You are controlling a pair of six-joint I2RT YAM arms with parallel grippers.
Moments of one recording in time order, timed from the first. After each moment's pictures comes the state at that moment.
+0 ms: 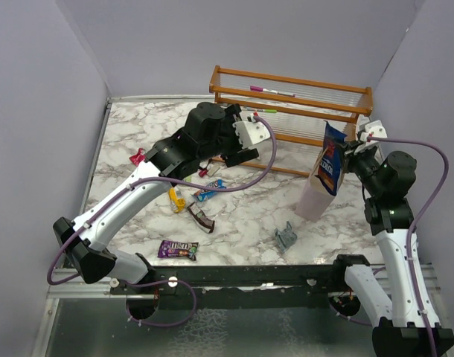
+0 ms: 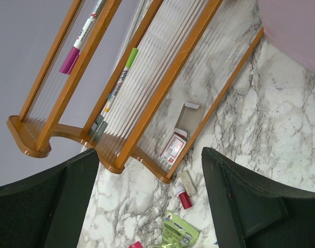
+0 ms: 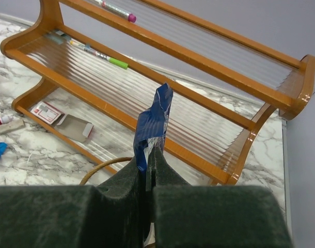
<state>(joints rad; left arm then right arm) -0.80 1.40 1.55 -0.55 0.05 0.60 -0.03 0.73 0.82 -0.12 -0.36 -0.18</state>
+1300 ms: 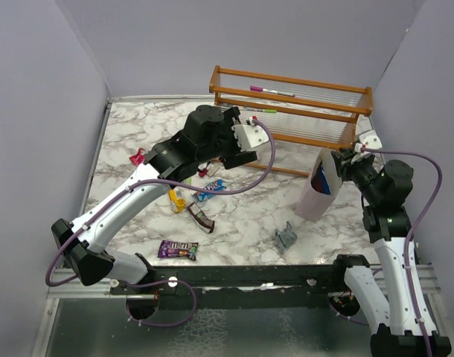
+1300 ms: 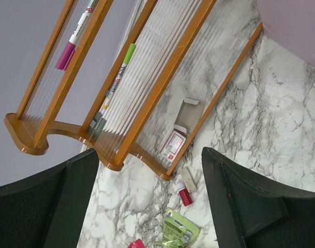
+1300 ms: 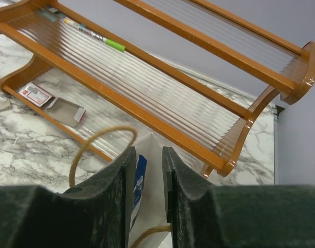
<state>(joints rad) -0.80 1.38 1.52 -0.55 0.05 0.62 -0.03 0.66 0.73 -0.13 -0.35 -0.25</state>
